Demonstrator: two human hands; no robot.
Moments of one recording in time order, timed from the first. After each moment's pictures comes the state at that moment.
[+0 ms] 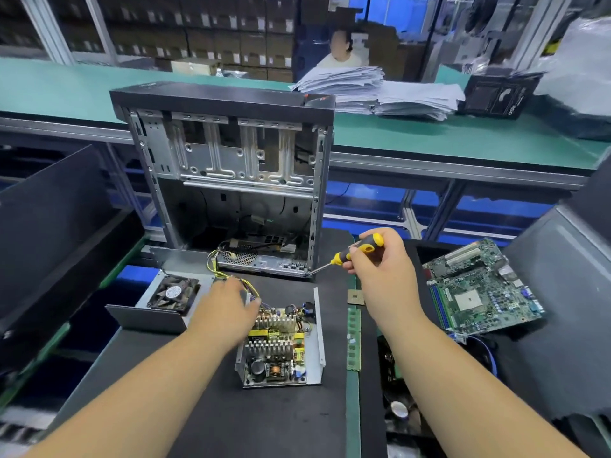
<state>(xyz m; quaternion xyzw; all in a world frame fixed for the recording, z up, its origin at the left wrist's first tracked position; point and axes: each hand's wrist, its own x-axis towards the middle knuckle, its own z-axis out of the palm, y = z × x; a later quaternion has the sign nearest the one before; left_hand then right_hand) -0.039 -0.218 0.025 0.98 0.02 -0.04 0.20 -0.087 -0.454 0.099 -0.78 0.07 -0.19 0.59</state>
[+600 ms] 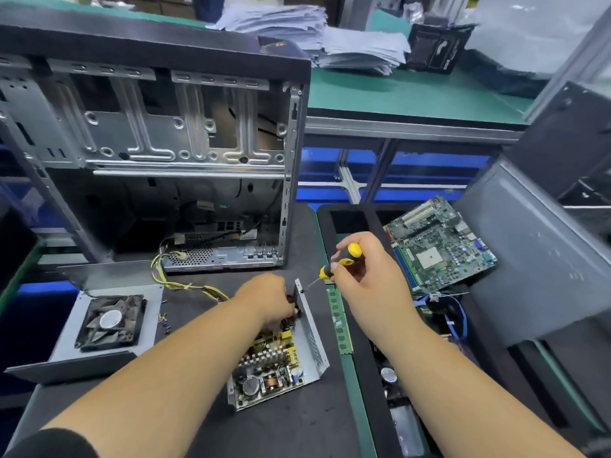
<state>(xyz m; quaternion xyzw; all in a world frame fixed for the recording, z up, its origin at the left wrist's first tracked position) 0.046 -0.300 -0.027 0.93 -0.26 -0.24 0.10 -0.090 -0.426 0.080 -0.87 0.14 -0.17 0.45</state>
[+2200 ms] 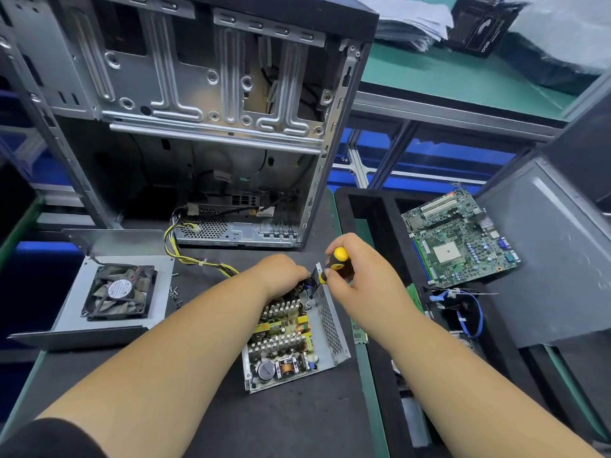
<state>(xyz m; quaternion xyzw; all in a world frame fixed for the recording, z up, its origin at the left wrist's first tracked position) 0.061 -0.287 -0.035 0.86 -0.17 -0.36 0.32 -0.064 -0.407 0.050 -0.95 0.06 -0.07 0.29</state>
